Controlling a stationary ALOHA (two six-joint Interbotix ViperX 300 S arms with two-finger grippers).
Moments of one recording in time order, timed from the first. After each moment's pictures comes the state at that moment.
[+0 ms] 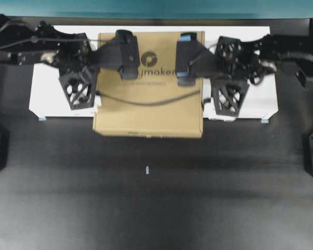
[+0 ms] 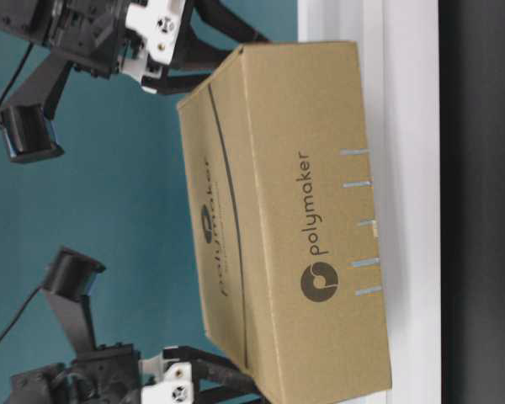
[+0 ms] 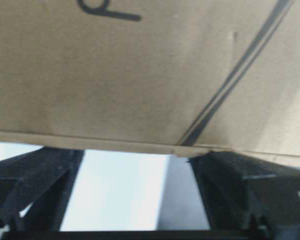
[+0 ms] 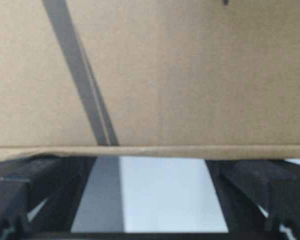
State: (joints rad) left arm 0.31 -0.10 0.37 0.06 0.91 0.13; right arm -0.19 -0.10 0.40 0.03 0.79 -0.23
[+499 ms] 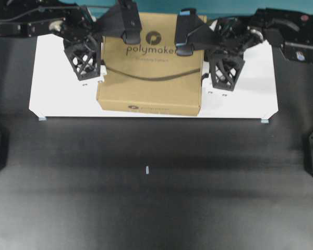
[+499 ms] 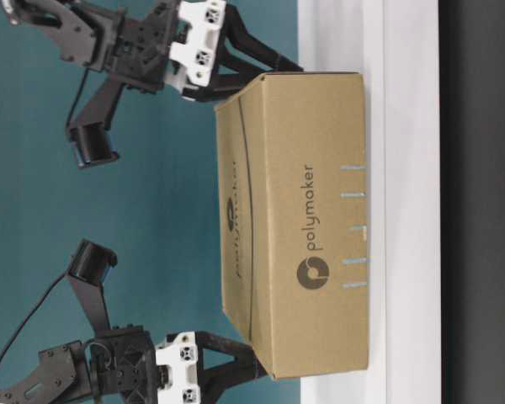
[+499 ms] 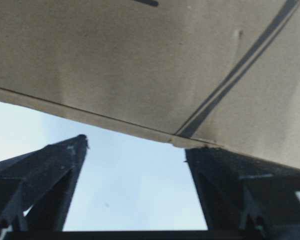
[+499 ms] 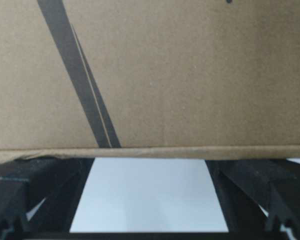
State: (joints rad) left arm 0.44 -0.03 0.31 0.06 0.87 0.20; right arm -0.37 0.00 0.39 0.15 0.76 -0.44
